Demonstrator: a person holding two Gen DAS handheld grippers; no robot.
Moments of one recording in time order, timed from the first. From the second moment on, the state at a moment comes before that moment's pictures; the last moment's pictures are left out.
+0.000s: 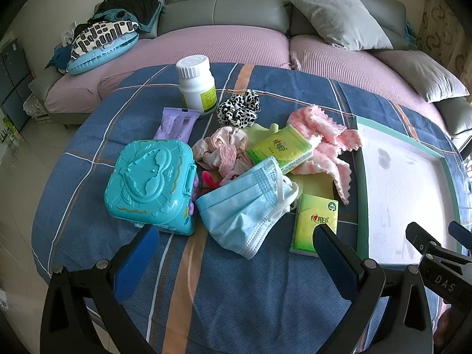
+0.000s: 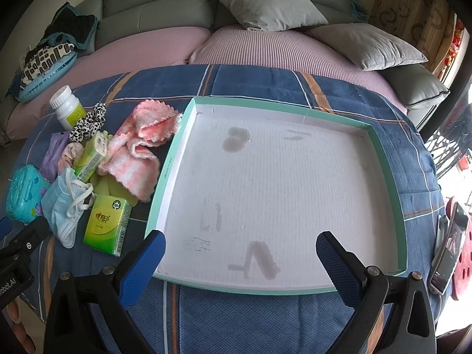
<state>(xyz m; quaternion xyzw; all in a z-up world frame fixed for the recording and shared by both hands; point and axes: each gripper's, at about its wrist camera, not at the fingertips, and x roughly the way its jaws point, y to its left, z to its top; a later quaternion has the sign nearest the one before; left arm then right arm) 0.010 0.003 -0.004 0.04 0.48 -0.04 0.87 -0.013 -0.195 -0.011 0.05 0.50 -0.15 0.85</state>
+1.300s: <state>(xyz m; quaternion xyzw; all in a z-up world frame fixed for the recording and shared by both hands) 0.033 0.041 0.041 -0.04 0.45 -0.03 0.89 0.026 -0.166 0.017 0.03 0.43 -0.08 0.90</state>
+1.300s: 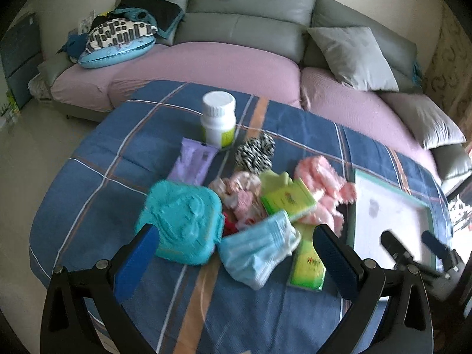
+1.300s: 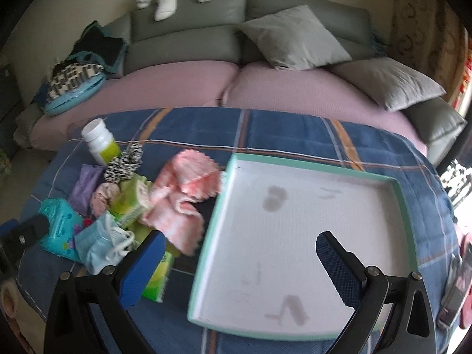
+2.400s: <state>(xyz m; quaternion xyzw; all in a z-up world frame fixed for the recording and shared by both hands) 0.017 0.059 -0.026 -0.18 0.54 -0.01 0.82 0.017 -0.101 -0.022 0.00 0.48 0.09 0.87</state>
